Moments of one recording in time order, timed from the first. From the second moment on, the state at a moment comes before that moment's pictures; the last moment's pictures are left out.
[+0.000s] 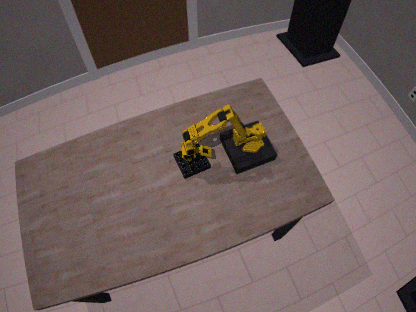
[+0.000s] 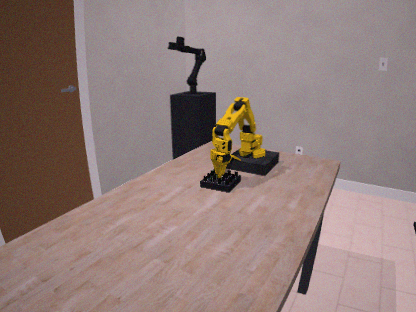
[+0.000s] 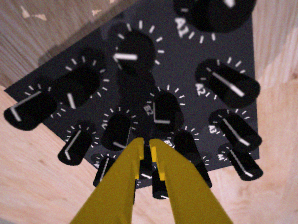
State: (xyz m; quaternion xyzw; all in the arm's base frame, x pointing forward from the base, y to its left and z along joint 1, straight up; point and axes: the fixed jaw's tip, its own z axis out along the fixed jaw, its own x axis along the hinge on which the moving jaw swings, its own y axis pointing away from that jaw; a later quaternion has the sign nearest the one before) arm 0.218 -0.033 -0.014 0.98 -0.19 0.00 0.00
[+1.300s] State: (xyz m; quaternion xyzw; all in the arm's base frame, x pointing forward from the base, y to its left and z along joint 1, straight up) arm 0.217 -0.034 -0.015 0.99 0.11 -0.01 0.00
